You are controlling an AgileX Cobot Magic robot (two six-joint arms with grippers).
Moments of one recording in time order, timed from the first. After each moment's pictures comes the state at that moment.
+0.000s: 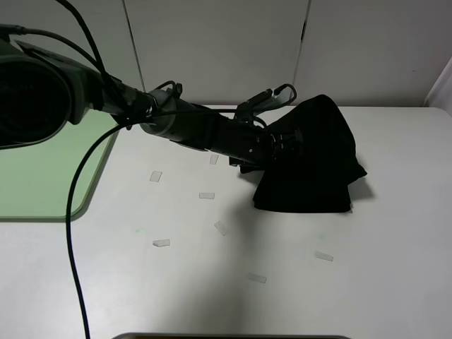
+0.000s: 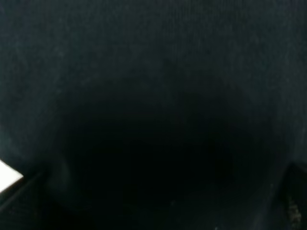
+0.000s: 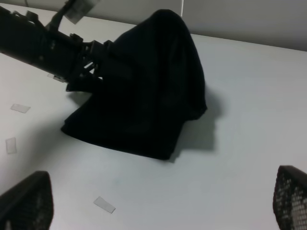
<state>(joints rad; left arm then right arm) -0.67 2.41 -1.56 -1.74 0.23 1.09 0.20 -0.01 -0.50 0.06 1.03 -0.03</state>
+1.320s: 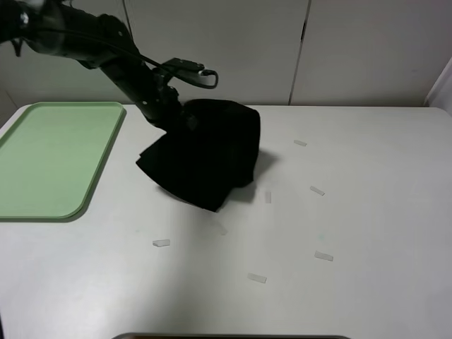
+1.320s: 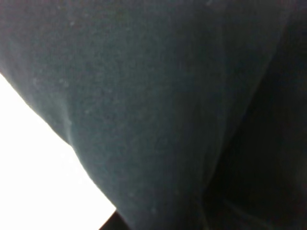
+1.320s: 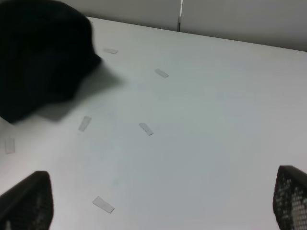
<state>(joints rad) -0.31 2.10 -1.48 -0.36 0.57 0.60 0.20 -0.01 -0.50 0.06 1.03 -0.03</state>
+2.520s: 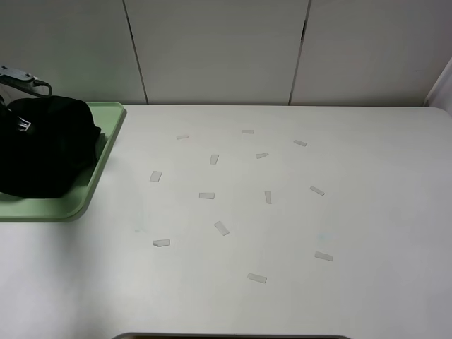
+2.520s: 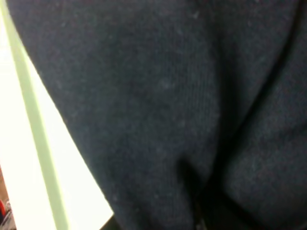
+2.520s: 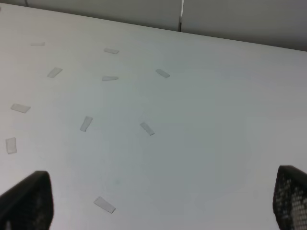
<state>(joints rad) 0.28 1.96 -1.24 0.09 0.39 0.45 0.20 -0.01 -0.50 0.06 1.03 -0.03</state>
